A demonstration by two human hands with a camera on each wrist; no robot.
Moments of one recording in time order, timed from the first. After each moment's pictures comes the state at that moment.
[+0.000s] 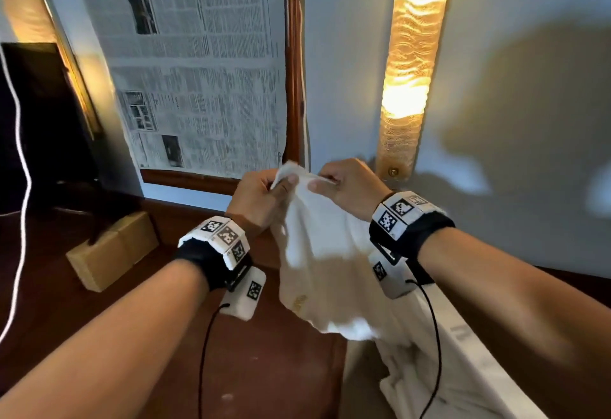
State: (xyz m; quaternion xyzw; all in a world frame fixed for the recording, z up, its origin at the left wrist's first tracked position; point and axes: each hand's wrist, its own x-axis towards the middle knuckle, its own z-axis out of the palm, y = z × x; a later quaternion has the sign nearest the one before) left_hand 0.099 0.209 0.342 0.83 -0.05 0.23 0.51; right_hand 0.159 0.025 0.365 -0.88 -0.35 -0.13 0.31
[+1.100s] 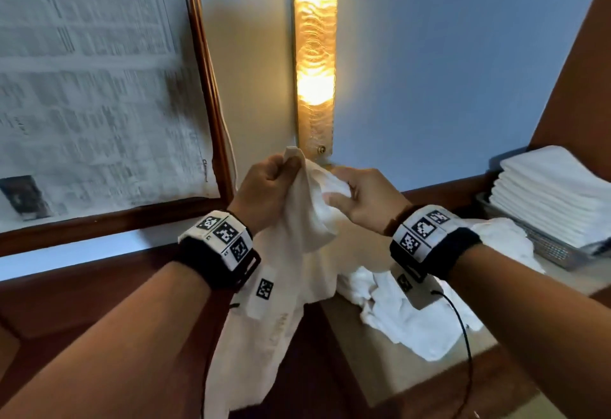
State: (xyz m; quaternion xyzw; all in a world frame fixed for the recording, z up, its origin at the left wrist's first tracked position) left_hand 0.106 0.254 0.365 0.71 -0.33 0.04 0.62; right_hand 0.032 0.069 0.358 -0.93 -0.09 -0.24 0.26
